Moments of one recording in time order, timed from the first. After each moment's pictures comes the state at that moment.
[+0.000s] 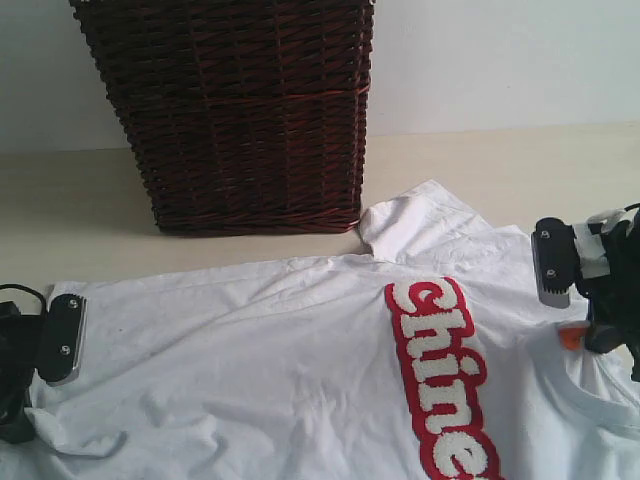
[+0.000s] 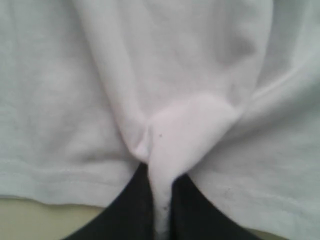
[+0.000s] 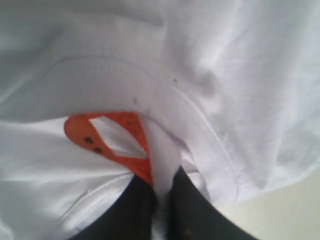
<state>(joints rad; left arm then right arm) -0.18 1.69 -0.64 -0.05 0.56 1.25 0.04 1.77 -0.91 0.01 0.73 -1.26</state>
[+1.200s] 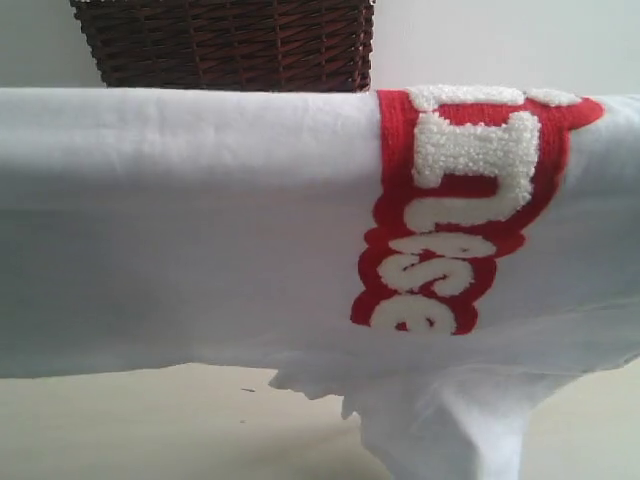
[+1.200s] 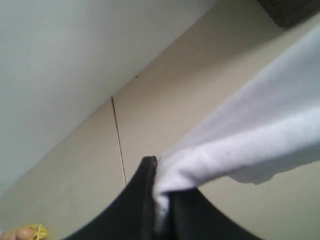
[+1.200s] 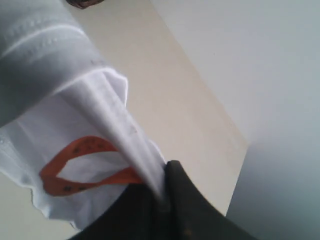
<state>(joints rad) -0.12 0.51 -0.92 0.32 1.06 0.50 0.16 0.60 -0.97 -0.05 1.08 -0.82</state>
